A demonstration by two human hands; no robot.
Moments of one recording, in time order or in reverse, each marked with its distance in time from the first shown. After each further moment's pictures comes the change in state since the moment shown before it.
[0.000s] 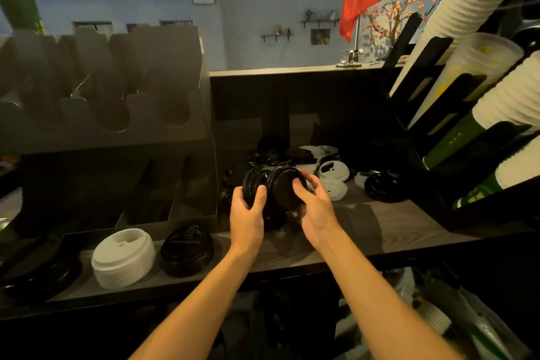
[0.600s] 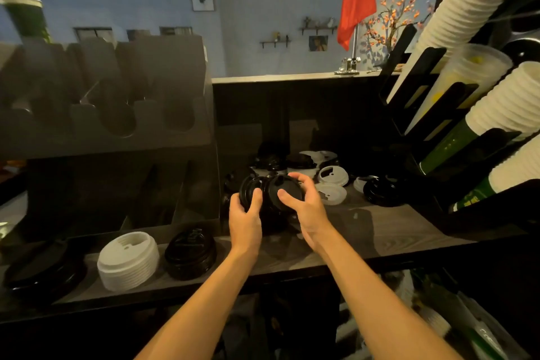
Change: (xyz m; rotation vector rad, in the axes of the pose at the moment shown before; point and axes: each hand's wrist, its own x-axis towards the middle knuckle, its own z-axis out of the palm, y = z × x) left_hand 0.001 0.003 -0.002 -0.073 0.059 -0.107; right_hand 0.000 0.003 0.006 -0.347 -0.116 -0.140
